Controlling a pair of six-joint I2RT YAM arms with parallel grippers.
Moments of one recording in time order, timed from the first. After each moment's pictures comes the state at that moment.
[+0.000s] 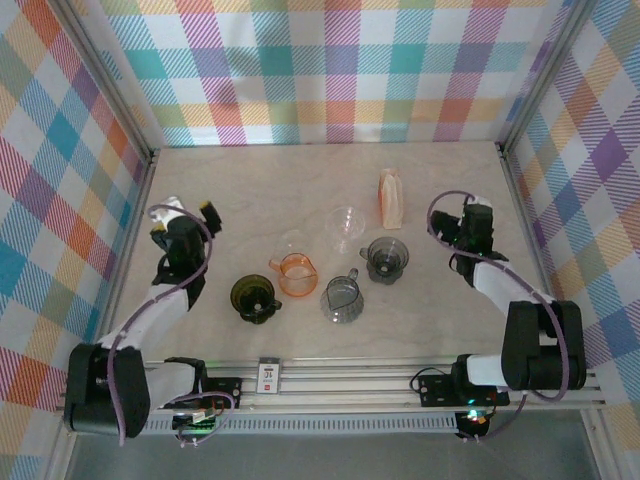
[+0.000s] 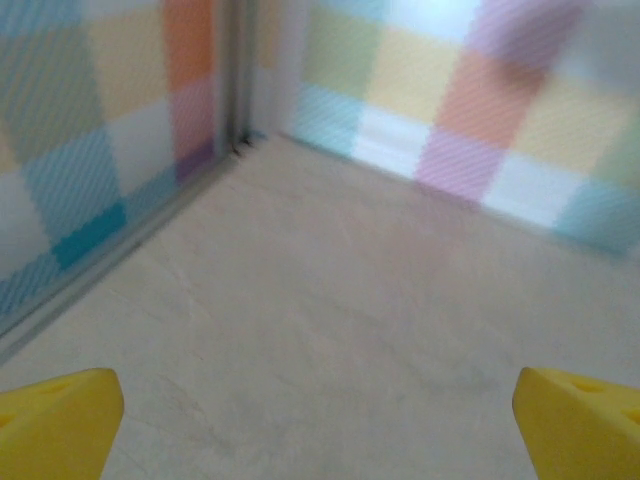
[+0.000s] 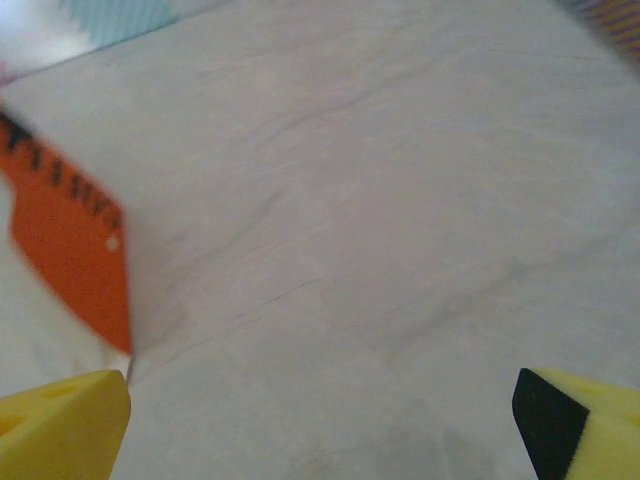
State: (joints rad) left arm -0.10 1.11 0.59 0.23 -0.52 -0.40; right arm 0.01 1.33 0.67 0.07 0.17 0.34
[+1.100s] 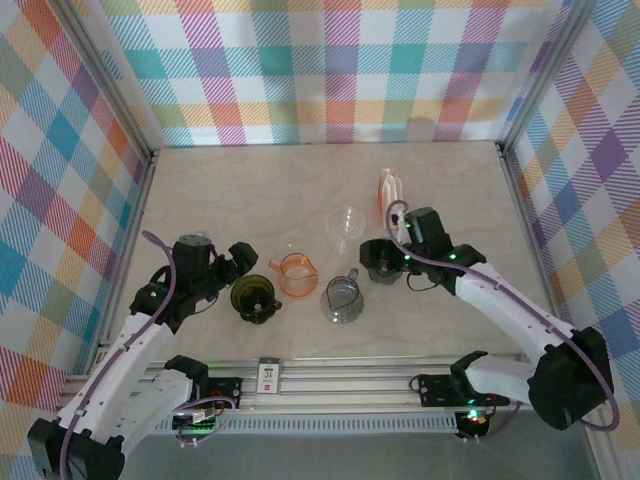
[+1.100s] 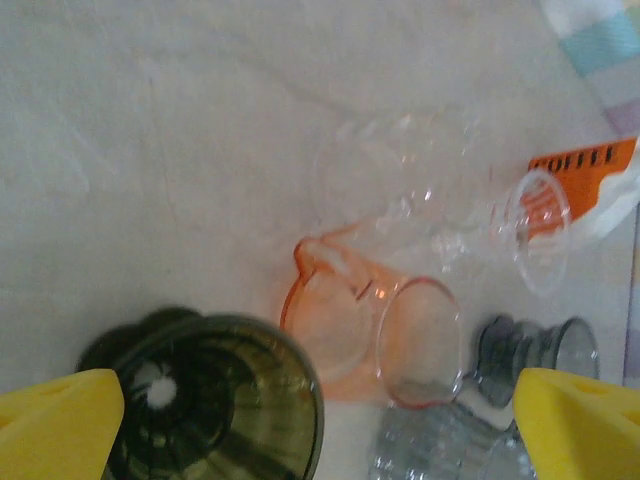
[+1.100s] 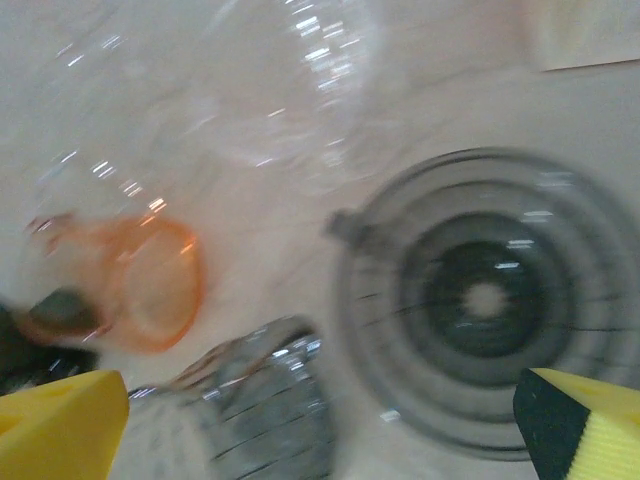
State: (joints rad) left arm -0.34 0.79 0.70 -0.67 0.07 -0.92; right arm 0.53 1.18 0.86 -0.49 -0.18 0.46
